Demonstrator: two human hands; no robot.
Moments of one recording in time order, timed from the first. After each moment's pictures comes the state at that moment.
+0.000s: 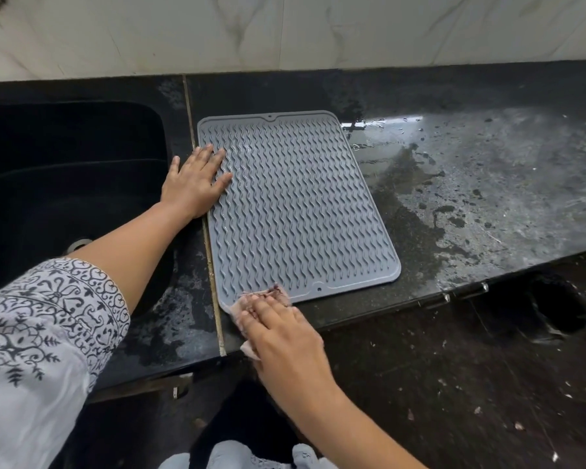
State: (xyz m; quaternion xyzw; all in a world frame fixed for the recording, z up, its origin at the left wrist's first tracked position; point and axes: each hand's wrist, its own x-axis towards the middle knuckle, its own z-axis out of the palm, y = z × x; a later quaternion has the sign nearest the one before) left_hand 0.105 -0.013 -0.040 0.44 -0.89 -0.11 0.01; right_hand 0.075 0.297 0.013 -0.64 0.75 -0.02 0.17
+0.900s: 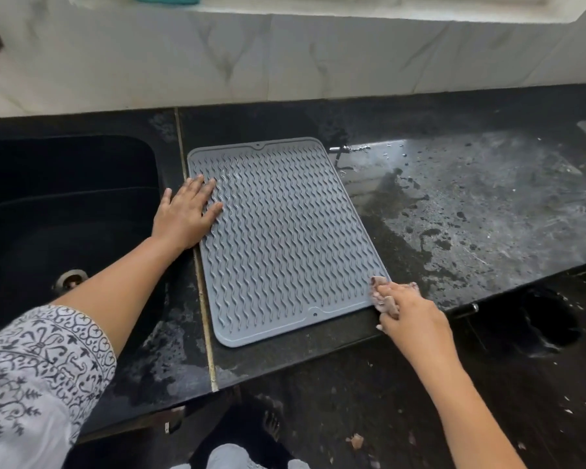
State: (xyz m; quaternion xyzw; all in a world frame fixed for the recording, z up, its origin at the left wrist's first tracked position) left_hand 0.104 -0.016 -0.041 0.44 -0.89 -0.11 0.03; right_hand -0.085 0.338 0.039 -0.34 0.93 -0.06 0.15
